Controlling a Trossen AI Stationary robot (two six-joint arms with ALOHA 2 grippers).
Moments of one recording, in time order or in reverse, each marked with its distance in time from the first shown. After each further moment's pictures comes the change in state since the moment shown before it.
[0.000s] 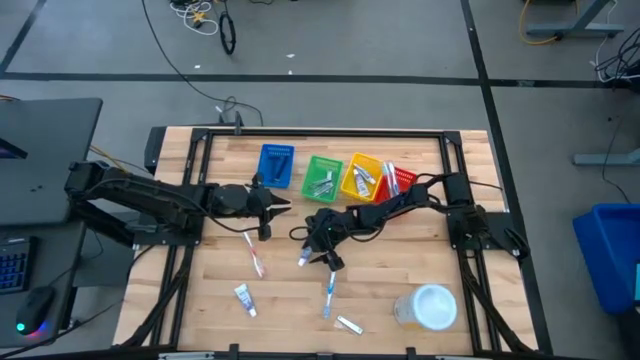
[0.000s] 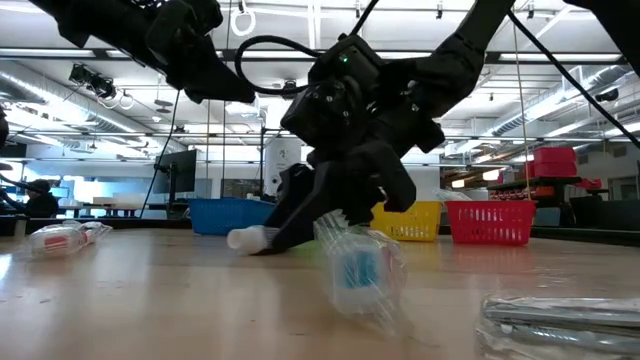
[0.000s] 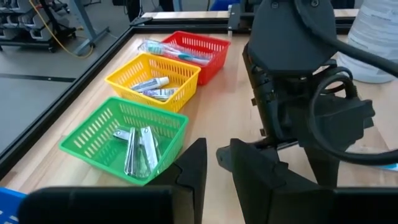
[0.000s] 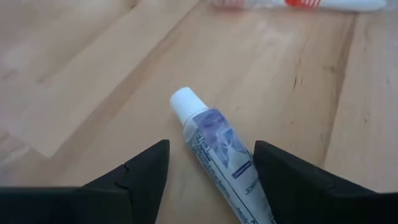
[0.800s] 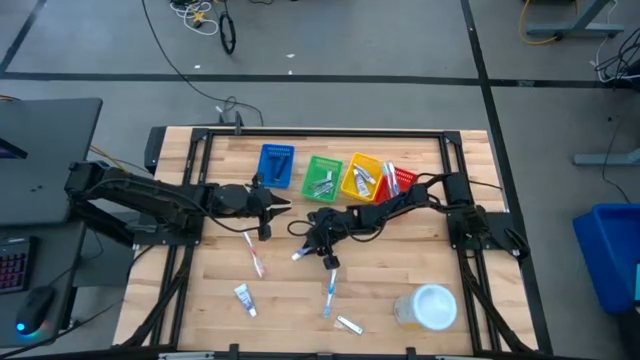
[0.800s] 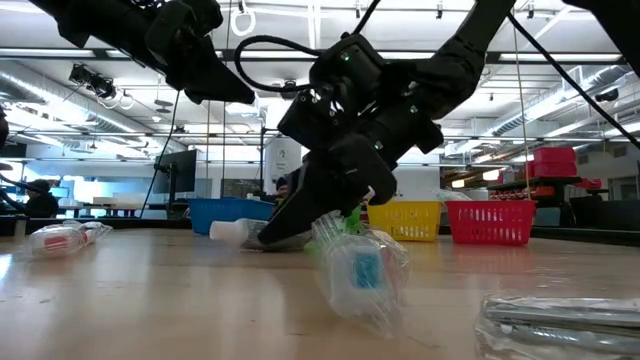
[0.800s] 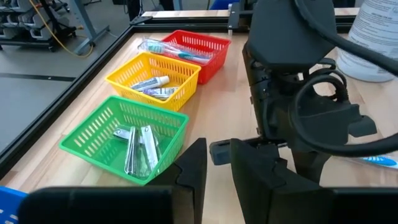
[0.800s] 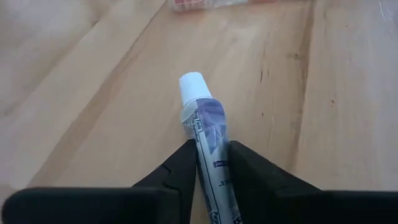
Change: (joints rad) left arm 0.000 0.000 0.000 -0.004 0.000 0.000; right arm 0.000 -0.001 -0.006 0.054 0.071 0.154
